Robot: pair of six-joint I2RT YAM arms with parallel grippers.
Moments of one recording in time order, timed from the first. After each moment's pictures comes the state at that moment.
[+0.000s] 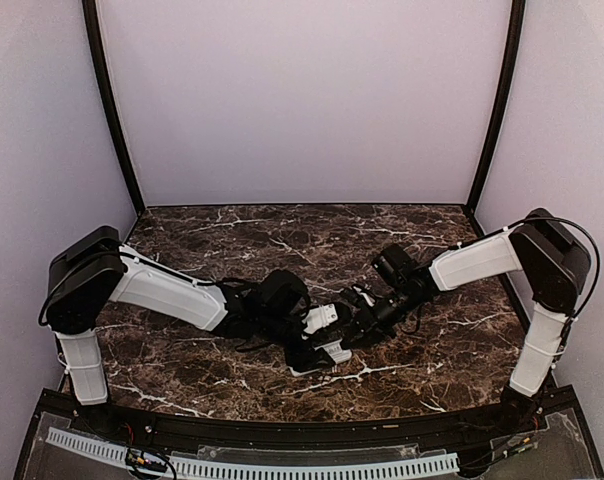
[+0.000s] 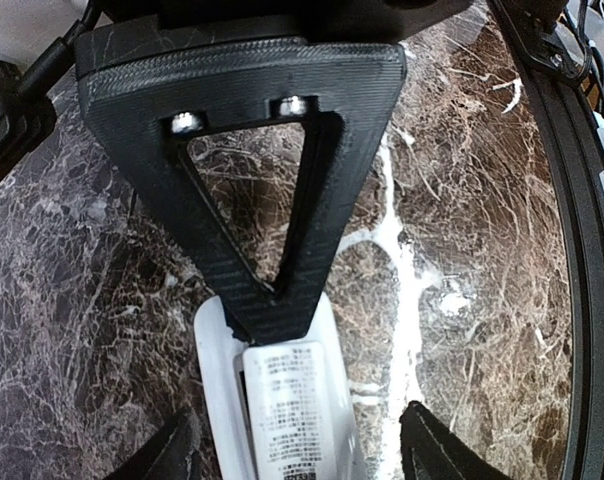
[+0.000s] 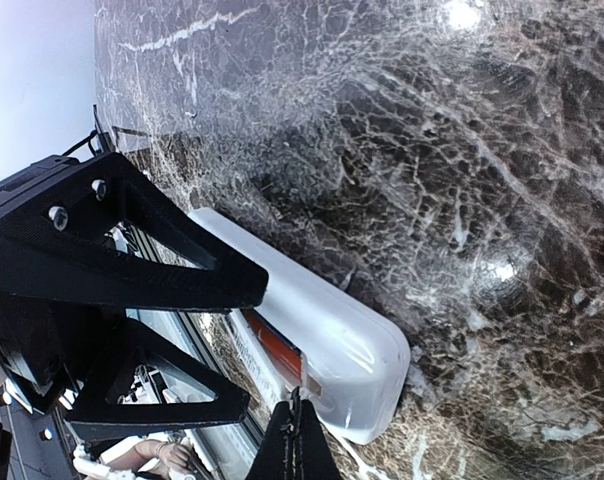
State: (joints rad) left arm -1.05 1.91 1.06 0.04 0.32 0.20; right arm 0.68 1.82 0.94 -0.32 -0.87 0.46
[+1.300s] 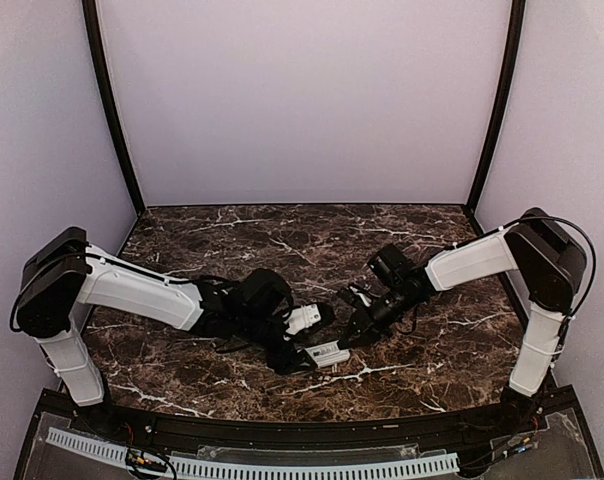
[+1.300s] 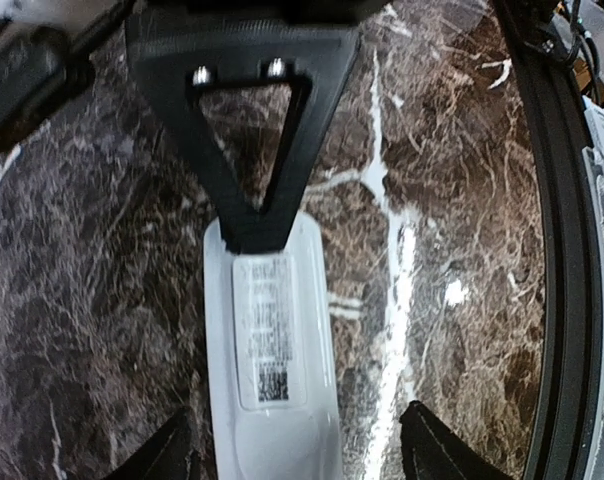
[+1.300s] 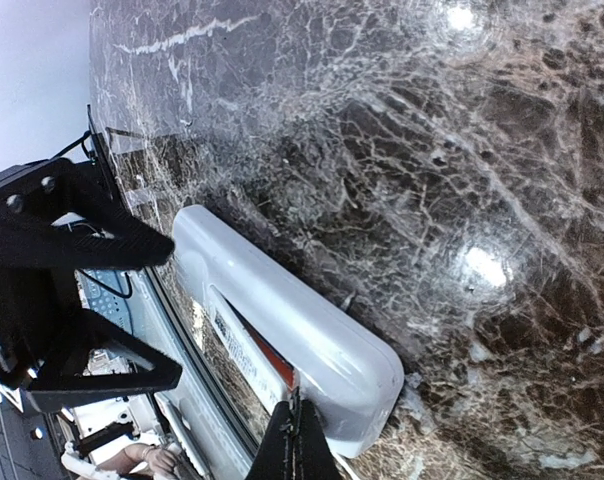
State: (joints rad) left arm -1.04 1.76 0.96 -0.08 0.26 0.17; right arm 0.69 1.85 0.96 -0.31 -0.85 0.46
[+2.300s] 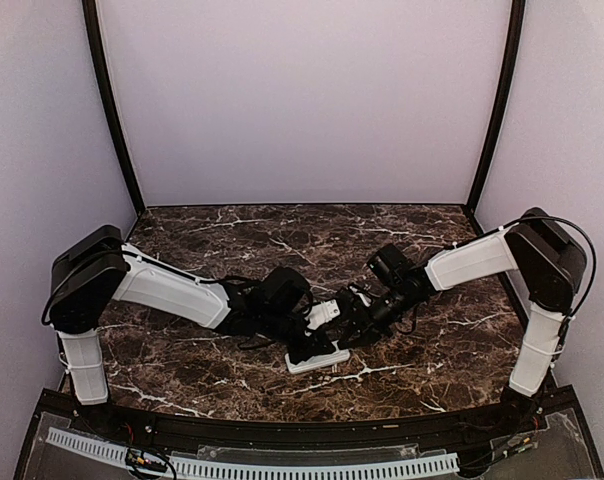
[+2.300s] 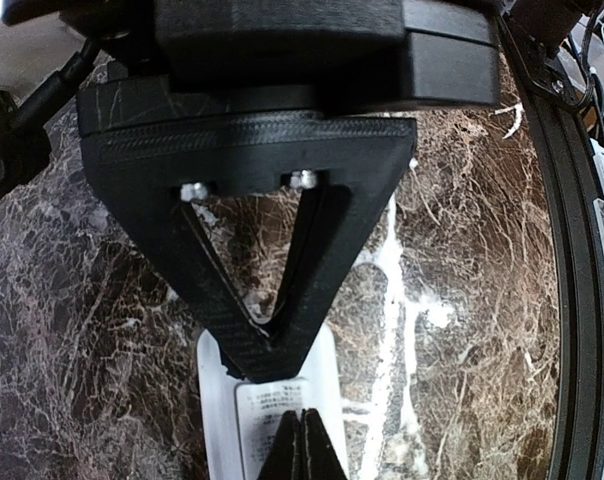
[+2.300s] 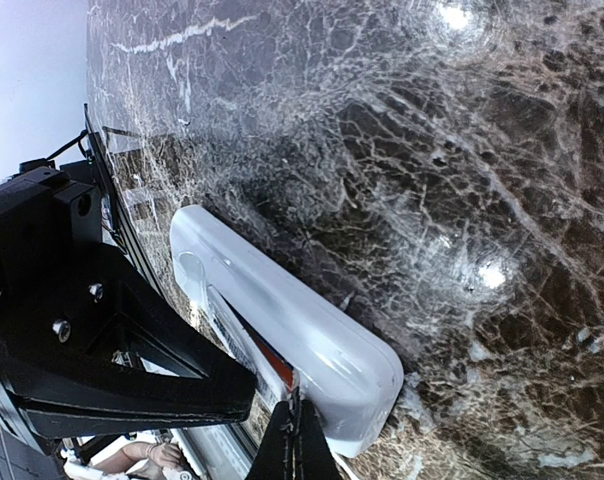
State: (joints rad) left arm -1.04 1.93 1.09 0.03 0.34 0.14; right arm 0.69 1.85 0.96 -0.32 -0.84 0.45
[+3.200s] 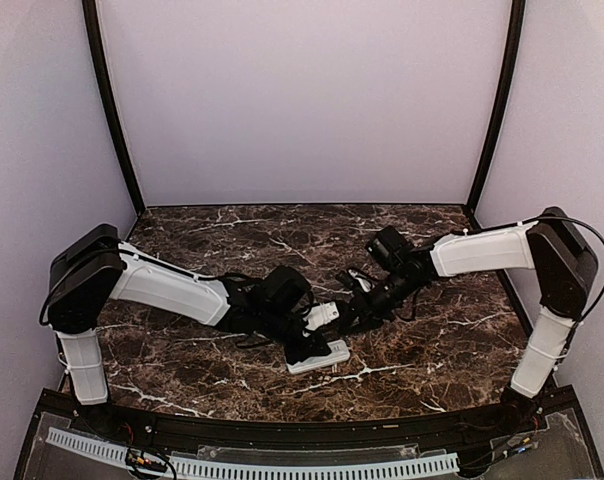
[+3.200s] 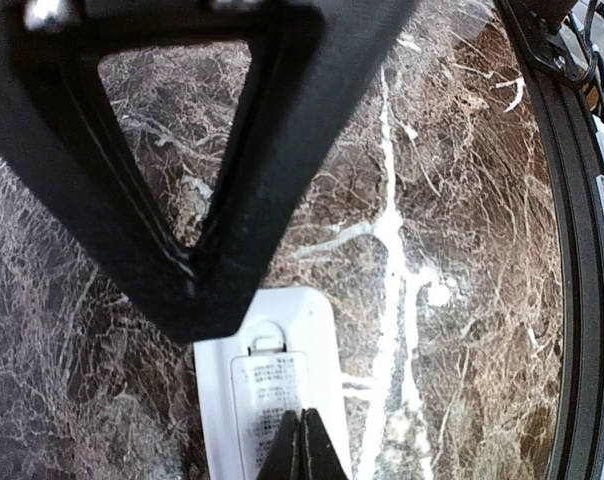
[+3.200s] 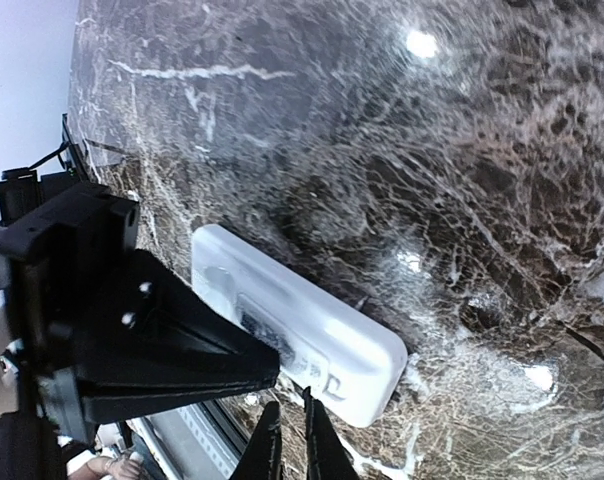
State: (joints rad) left arm -1.04 1.92 1.11 -0.05 0.32 0.17; right arm 0.71 1.78 1.07 -0.48 -0.71 0.39
